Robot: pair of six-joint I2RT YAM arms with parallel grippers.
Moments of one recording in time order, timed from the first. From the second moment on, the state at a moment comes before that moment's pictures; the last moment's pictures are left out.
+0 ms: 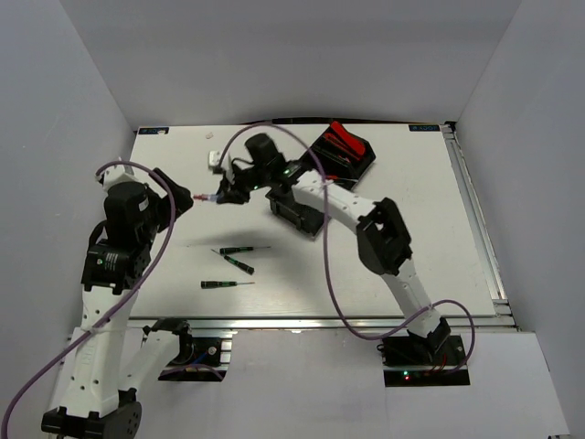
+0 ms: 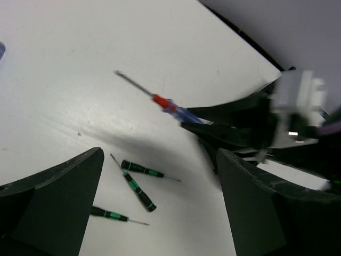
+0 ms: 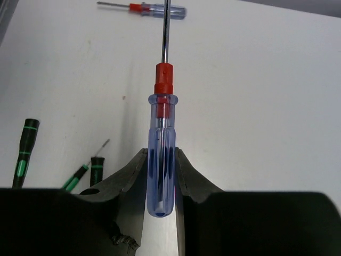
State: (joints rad) left arm -0.13 0.79 1.14 -0.80 -0.22 -0.65; right arm 0.87 2.31 2.08 -0.26 -0.72 -0.49
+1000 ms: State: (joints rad) left arm -0.06 1.17 0.95 -0.45 -0.06 -0.44; right arm 0.36 2.06 1.62 -0.31 -0.59 -0.62
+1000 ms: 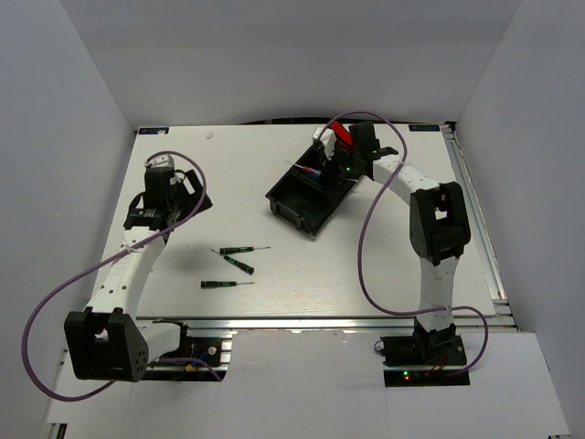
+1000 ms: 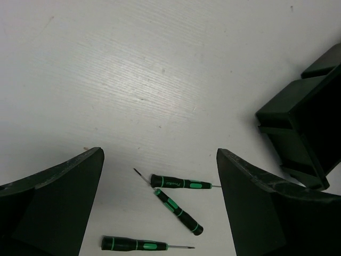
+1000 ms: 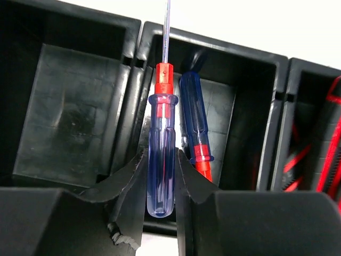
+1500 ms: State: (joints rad) left arm 0.12 1.17 0.93 -0.51 -0.05 -0.35; right arm 0.33 2.09 1.62 -0.30 -0.61 -0.59
